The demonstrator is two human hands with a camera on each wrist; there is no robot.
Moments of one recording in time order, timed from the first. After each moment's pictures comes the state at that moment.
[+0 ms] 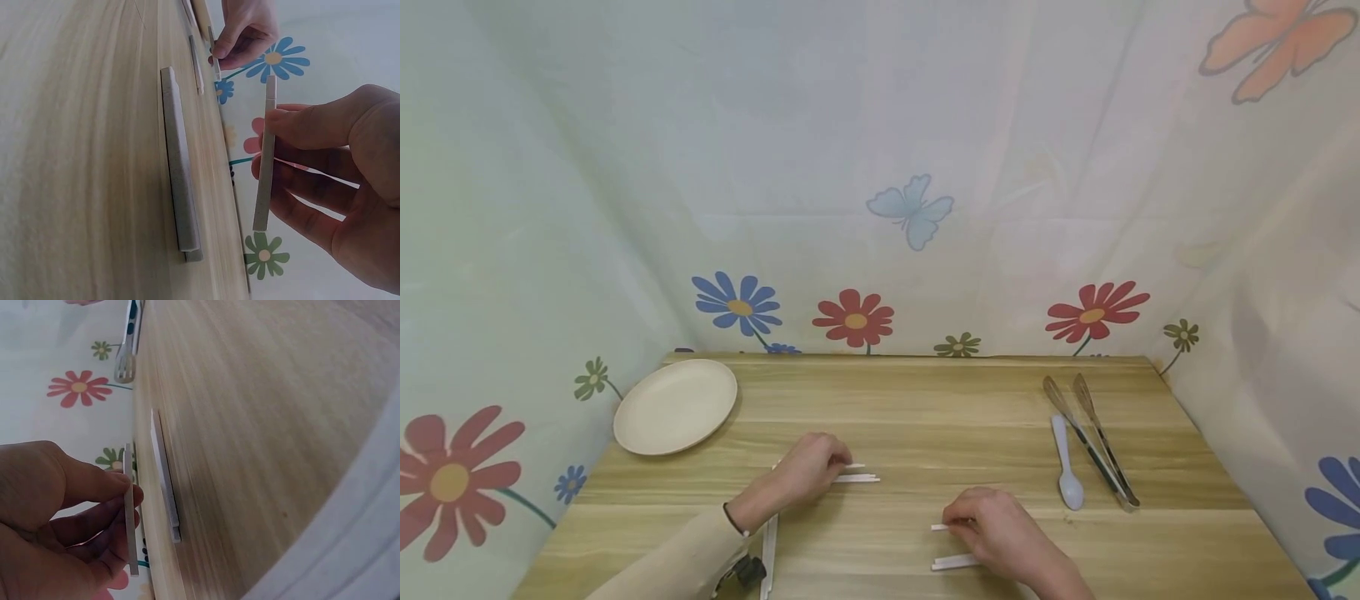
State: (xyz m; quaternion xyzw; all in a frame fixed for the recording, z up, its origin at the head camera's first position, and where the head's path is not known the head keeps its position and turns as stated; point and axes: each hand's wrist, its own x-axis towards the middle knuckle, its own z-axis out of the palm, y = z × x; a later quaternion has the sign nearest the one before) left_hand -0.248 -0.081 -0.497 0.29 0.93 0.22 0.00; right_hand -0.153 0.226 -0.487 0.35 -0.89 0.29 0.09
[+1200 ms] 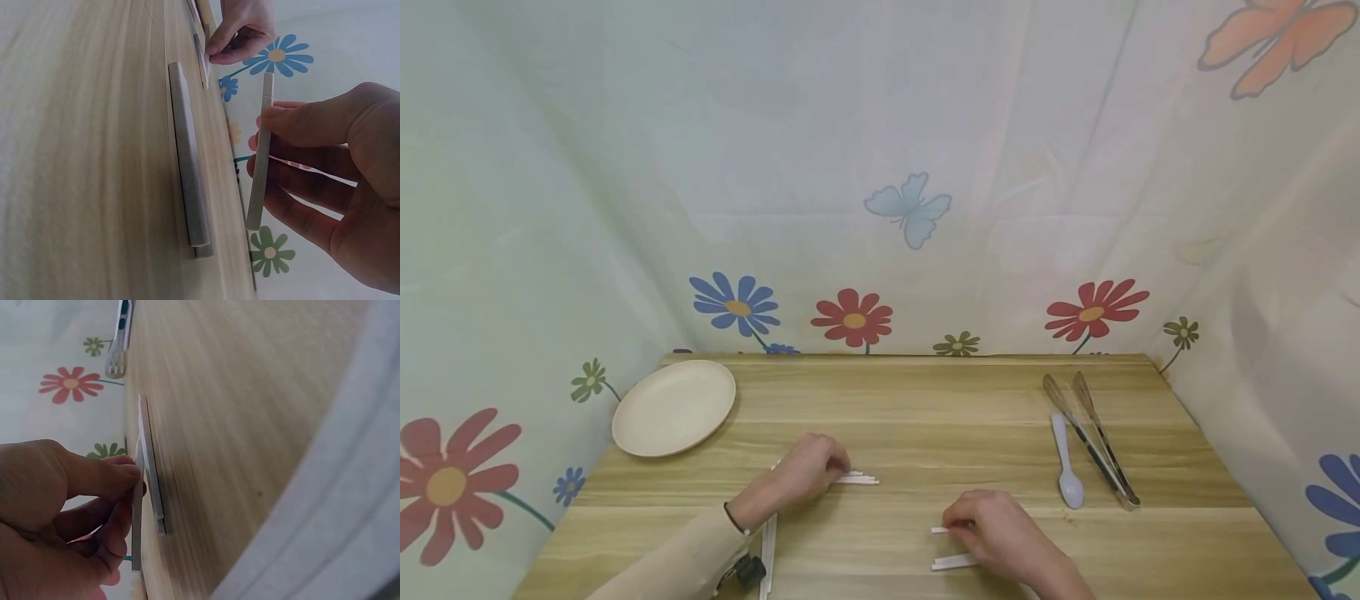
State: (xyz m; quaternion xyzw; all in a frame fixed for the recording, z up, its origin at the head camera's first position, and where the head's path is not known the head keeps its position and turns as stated) left_hand -0.255 -0.085 -0.505 0.33 0.92 0.21 -0.01; right_hand -0.154 0.229 -0.494 0.35 -0.89 0.29 0.07
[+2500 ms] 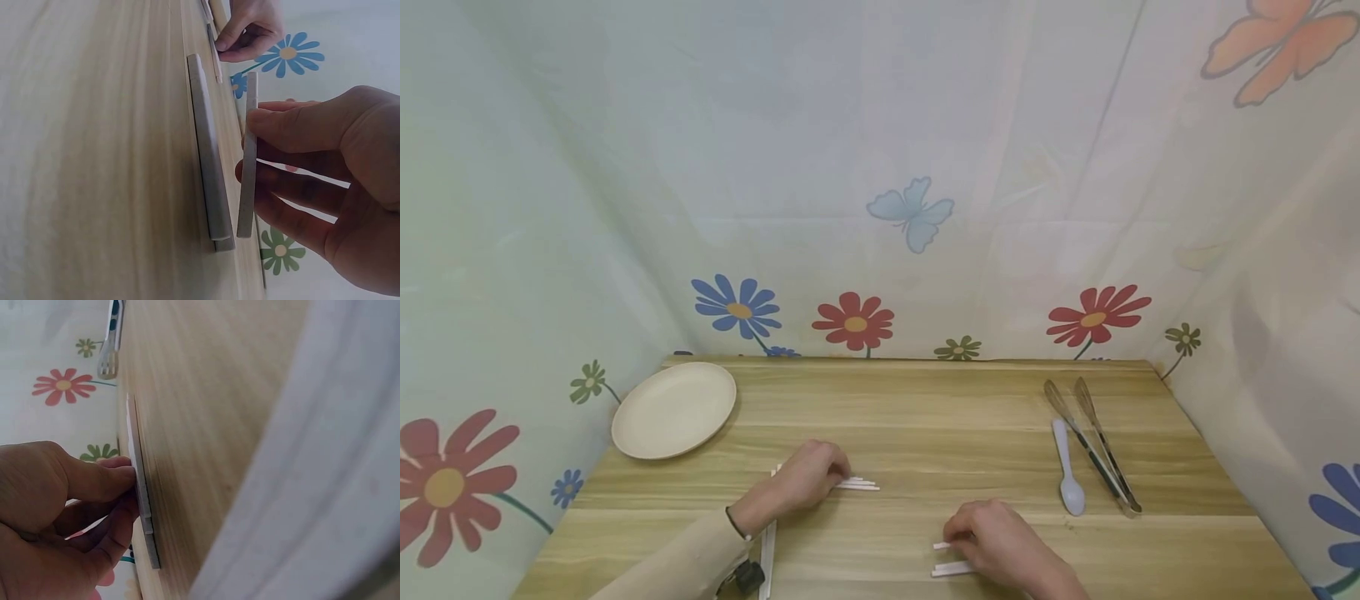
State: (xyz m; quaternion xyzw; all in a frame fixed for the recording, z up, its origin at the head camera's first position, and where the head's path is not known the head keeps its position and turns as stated) left_hand -0.256 -0.085 -0.513 0.32 0.92 0.21 0.01; right_hand -0.159 0.230 -0.505 0.38 -0.89 0.25 0.08
